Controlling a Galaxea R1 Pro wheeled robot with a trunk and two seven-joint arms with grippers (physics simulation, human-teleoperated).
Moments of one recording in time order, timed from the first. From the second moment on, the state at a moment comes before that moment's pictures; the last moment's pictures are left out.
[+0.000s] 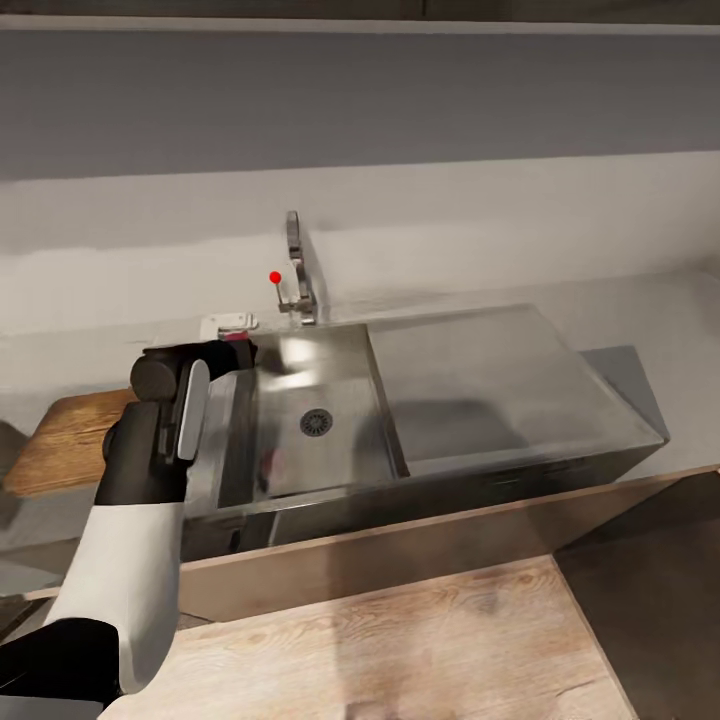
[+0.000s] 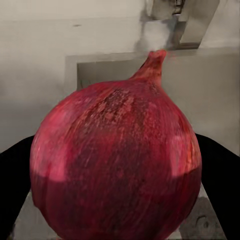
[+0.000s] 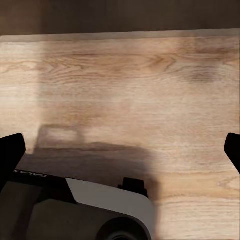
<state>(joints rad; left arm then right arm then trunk) -0.98 -0.06 0.03 -1.43 0.00 0.99 0.06 -0.27 -0.03 0.17 -0.02 -0.04 -0.71 0.04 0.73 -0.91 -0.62</state>
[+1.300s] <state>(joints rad) -0.97 -0.06 0.05 -1.46 0.01 1.00 0.06 -0.27 -0.03 0.17 -0.02 -0.04 -0.71 0.04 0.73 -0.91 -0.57</state>
